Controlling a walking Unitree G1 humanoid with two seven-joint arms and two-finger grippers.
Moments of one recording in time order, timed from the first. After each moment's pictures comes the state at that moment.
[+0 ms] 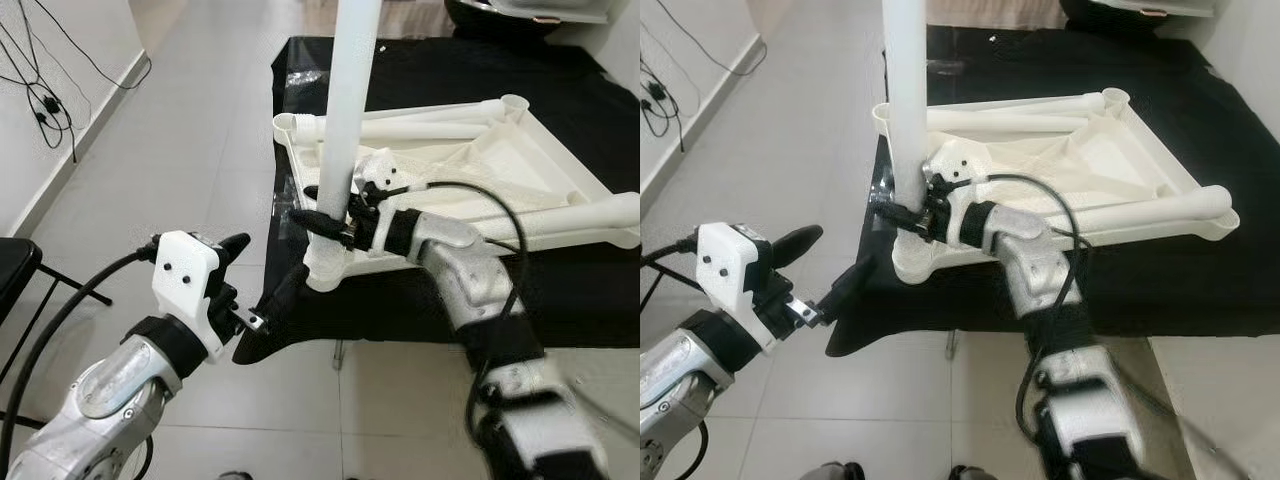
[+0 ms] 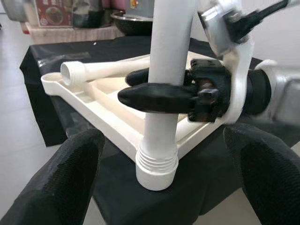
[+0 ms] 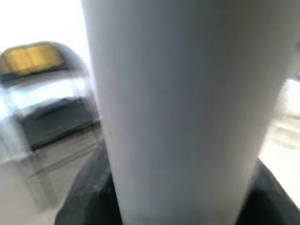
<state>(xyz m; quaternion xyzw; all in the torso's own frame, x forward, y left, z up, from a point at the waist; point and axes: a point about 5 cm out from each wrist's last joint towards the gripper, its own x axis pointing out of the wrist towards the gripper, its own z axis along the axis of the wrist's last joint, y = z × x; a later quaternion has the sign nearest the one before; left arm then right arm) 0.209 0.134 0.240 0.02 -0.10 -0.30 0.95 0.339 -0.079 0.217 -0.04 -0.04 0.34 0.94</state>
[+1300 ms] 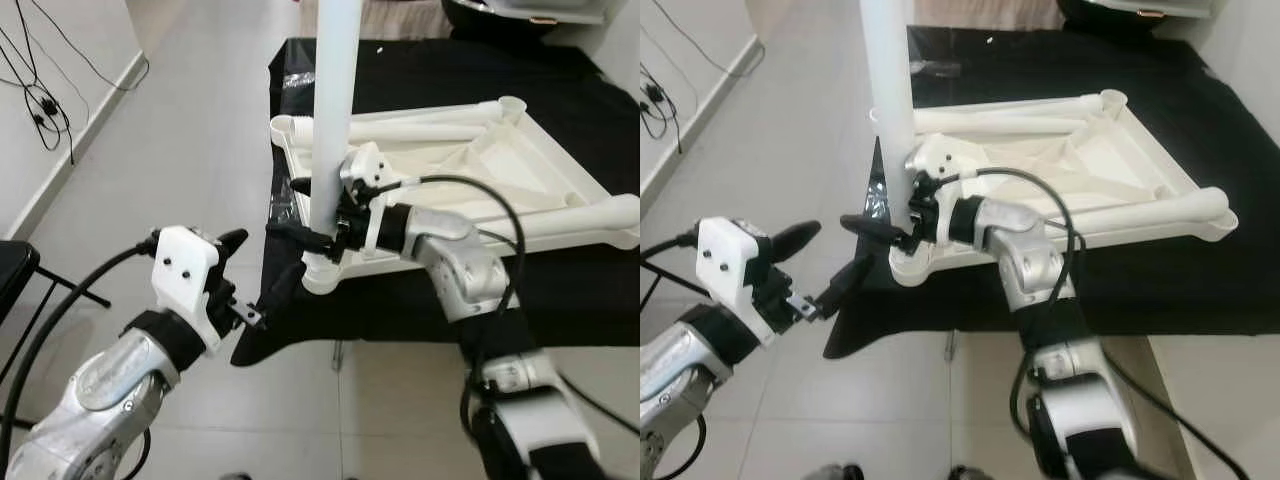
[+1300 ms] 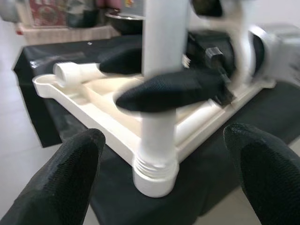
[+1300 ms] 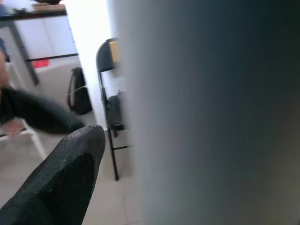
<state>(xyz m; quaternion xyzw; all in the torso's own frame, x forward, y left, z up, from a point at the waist) 0.208 0.134 0.242 0.02 -0.11 -0.30 0.95 0.359 -0.078 0.274 -0.07 -0.07 0.61 0.79</state>
